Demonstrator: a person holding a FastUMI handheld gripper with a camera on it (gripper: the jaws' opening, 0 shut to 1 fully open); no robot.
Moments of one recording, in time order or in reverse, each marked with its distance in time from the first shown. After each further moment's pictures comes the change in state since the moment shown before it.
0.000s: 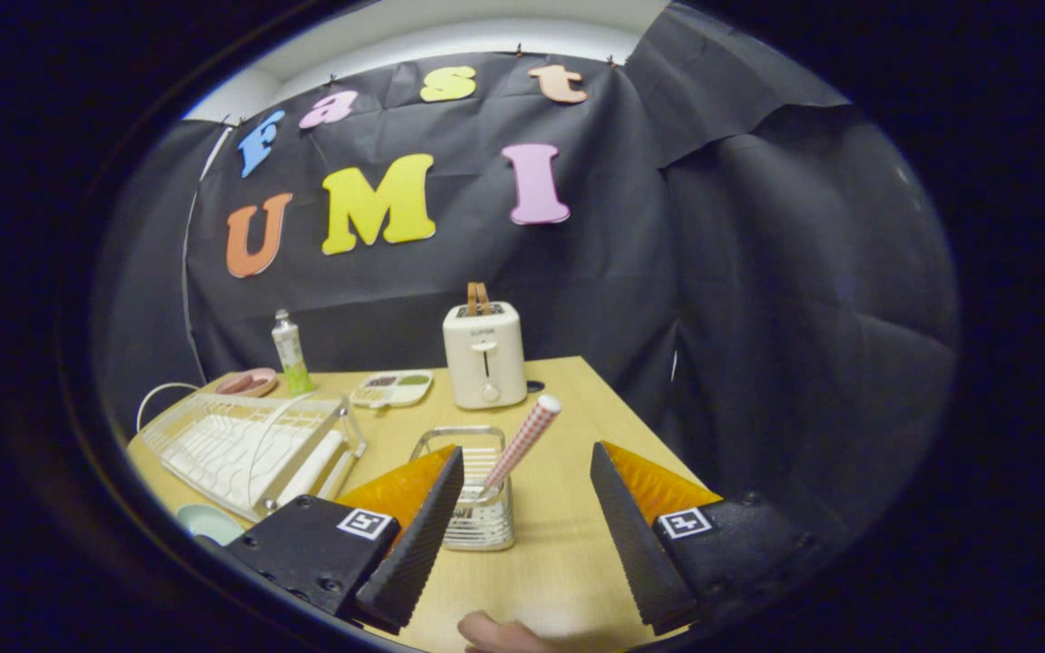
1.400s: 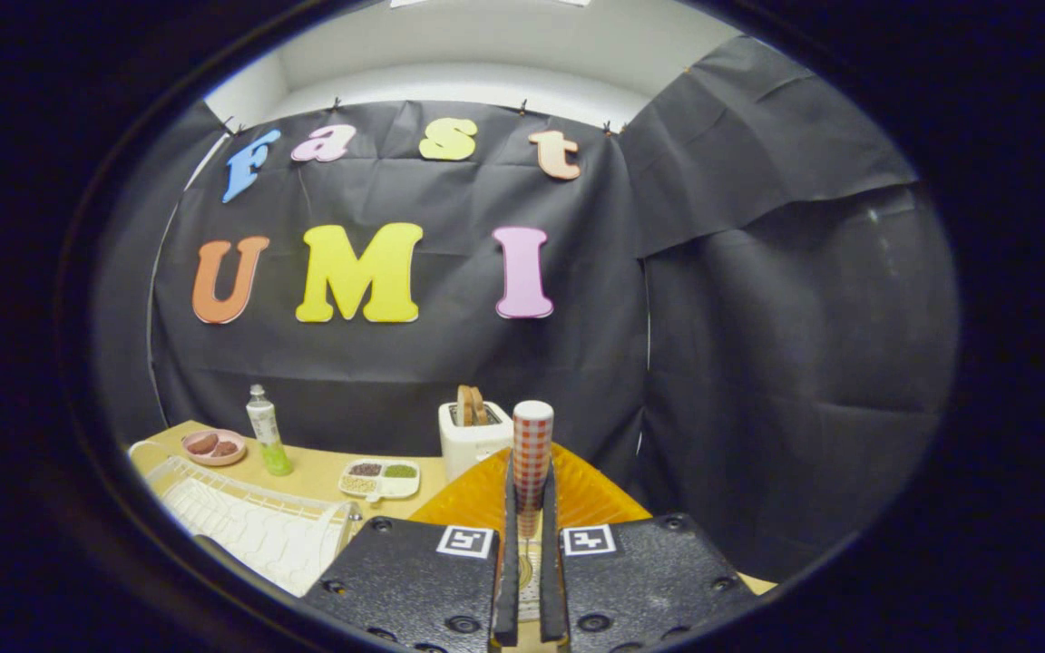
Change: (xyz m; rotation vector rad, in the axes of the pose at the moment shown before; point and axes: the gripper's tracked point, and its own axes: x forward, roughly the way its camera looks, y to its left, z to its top) arm -0.046 0.073 0.113 -0.053 -0.240 -0.195
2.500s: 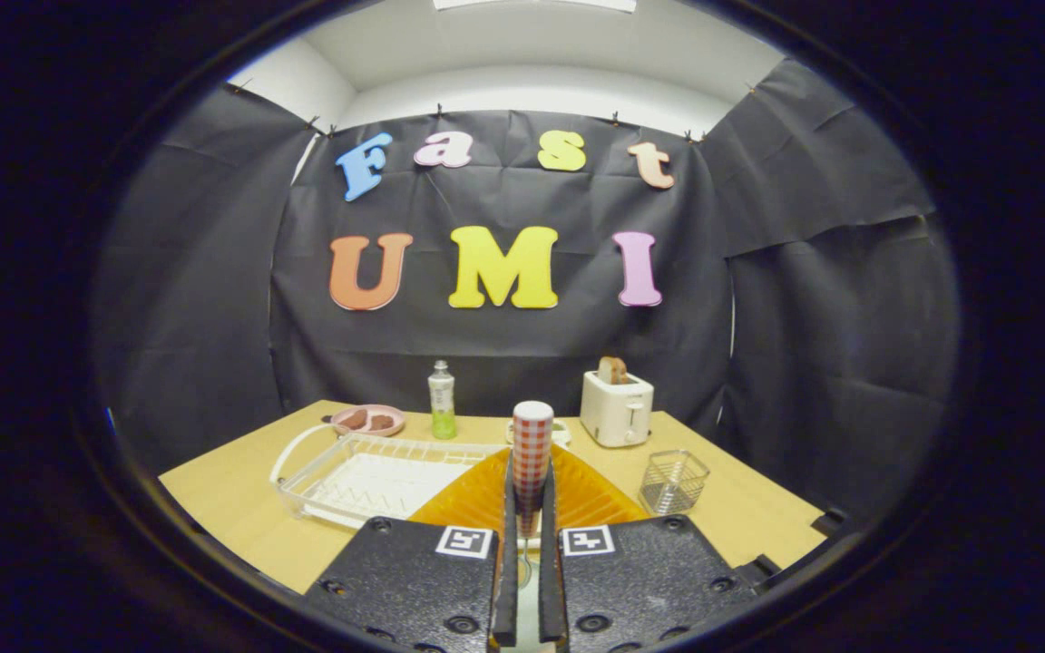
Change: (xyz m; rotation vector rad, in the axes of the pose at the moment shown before) arm -0.221 0.178 -0.057 -0.021 0.095 0.310
